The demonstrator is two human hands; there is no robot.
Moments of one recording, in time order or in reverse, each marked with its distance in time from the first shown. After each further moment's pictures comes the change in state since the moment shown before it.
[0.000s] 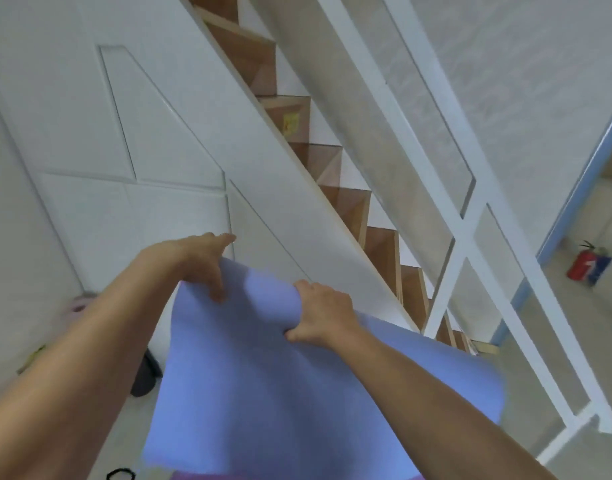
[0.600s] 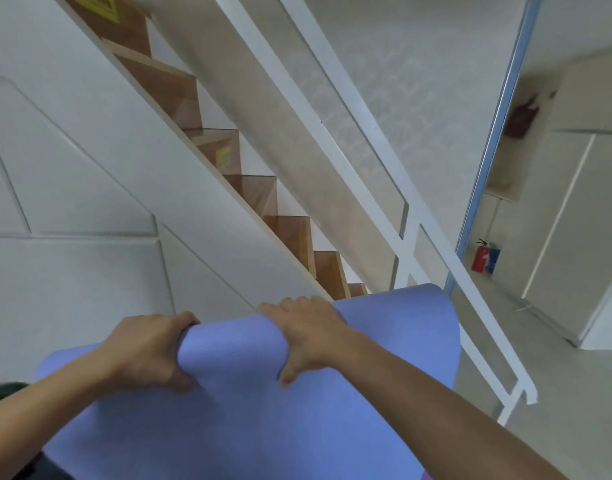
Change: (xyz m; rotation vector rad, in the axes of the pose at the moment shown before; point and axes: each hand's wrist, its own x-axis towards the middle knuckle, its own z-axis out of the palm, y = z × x) left_hand 0.038 -0.028 0.026 0.310 0.247 0.397; right_hand 0.024 0.008 -0.055 -0.293 -0.088 -0.067
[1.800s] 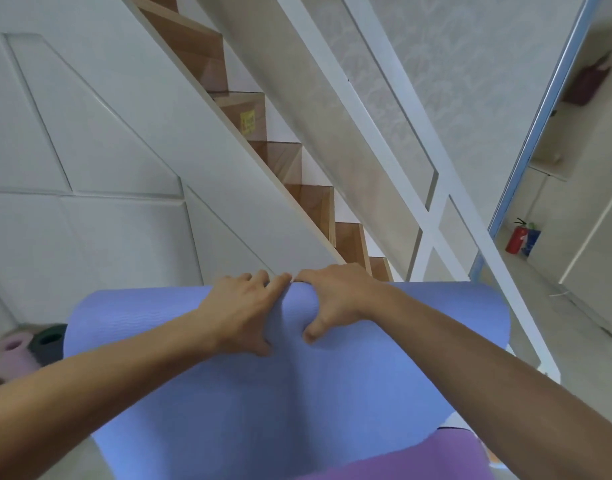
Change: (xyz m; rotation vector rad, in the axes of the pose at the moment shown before) left_hand 0.008 0.093 0.012 0.152 0.181 0.168; right_hand -0.023 0.022 -0.019 0.198 -0.099 -0.007
